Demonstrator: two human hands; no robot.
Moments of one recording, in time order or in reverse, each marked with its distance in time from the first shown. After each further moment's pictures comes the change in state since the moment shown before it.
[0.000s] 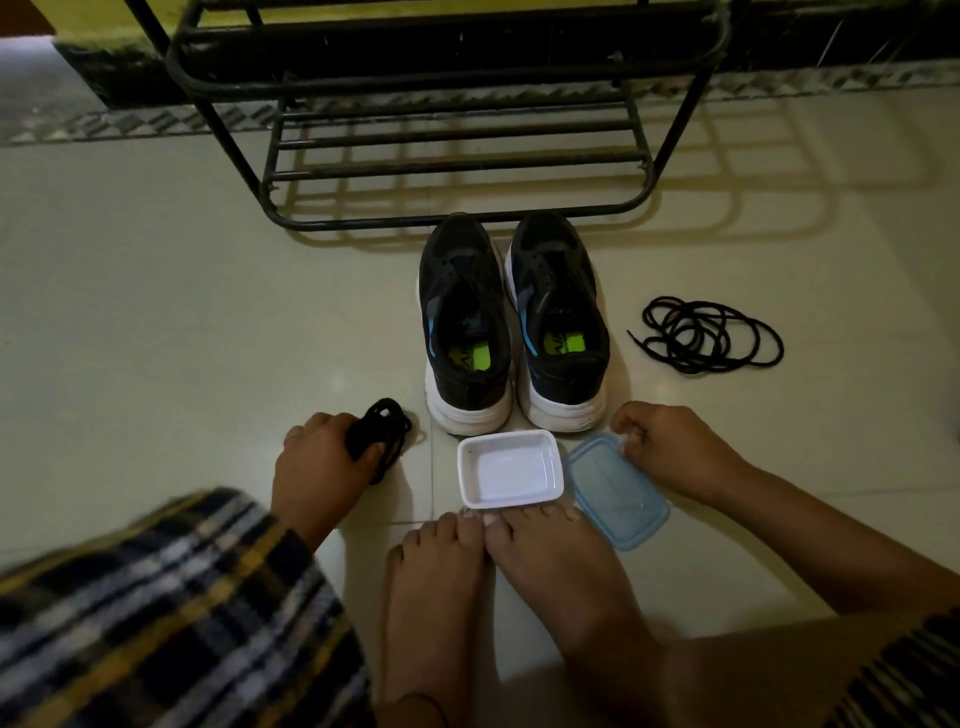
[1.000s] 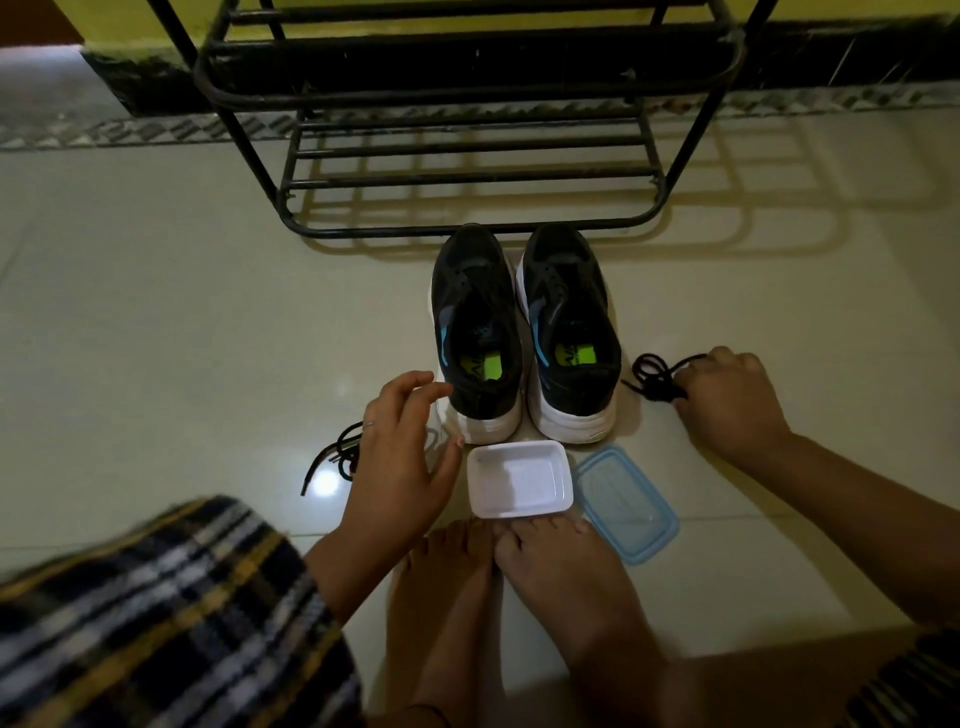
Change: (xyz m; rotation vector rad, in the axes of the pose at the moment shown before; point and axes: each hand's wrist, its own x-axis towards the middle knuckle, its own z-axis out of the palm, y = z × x) left_hand -0.030 0.053 -0.003 -0.365 0.179 0.419; right_hand 0.041 0.045 -0.028 -0.640 0.404 -0.151
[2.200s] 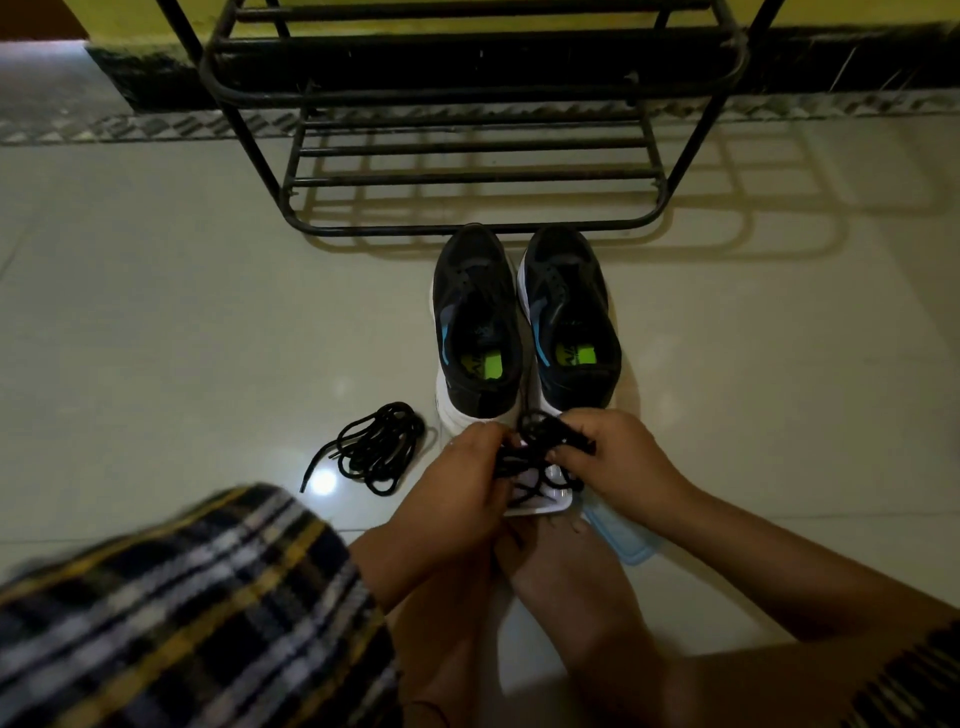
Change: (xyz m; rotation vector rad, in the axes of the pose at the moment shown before) left_hand -0.004 0.025 0.024 -0.097 -0.373 0.073; right_hand -0.030 -0.120 -0.066 1.007 -0.220 -0.028
